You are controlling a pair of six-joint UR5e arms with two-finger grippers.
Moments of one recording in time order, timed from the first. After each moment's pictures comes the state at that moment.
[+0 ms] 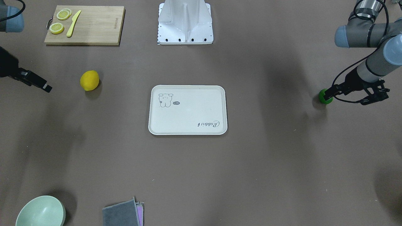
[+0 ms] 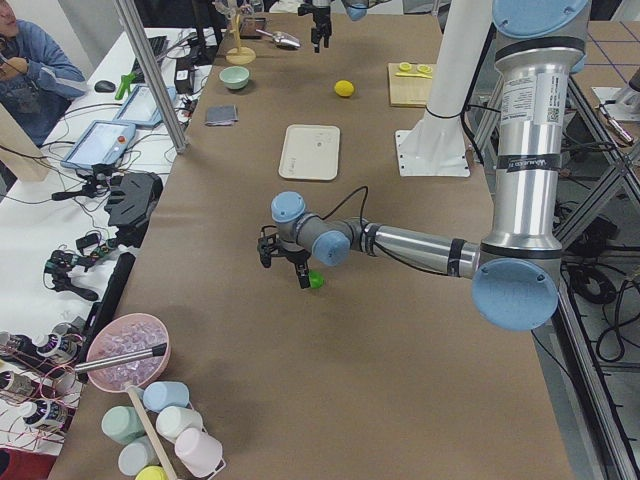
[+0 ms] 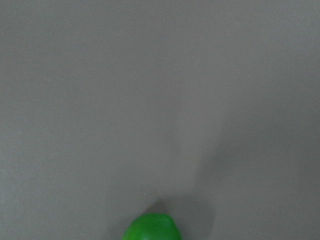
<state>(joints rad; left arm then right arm) -1.01 -1.55 -1.67 -1.96 -2.26 -0.95 1.00 -1.63 1.92 -1.18 2.35 1.30</state>
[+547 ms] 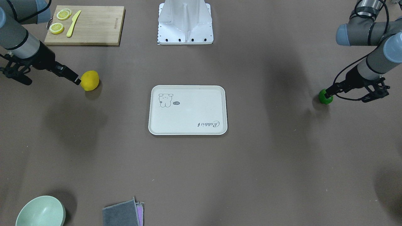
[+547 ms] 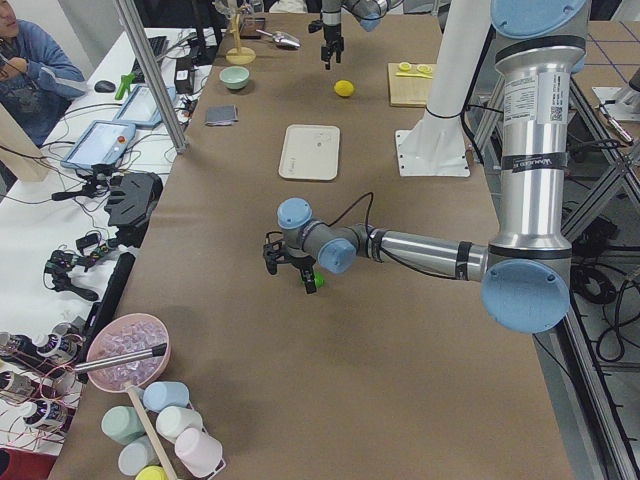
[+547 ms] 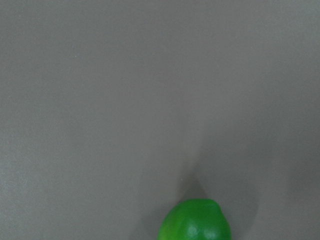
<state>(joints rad) -1.00 -1.53 -1.67 -2.00 -2.26 -1.00 0.81 -1.63 1.98 -1.18 2.24 1.54</state>
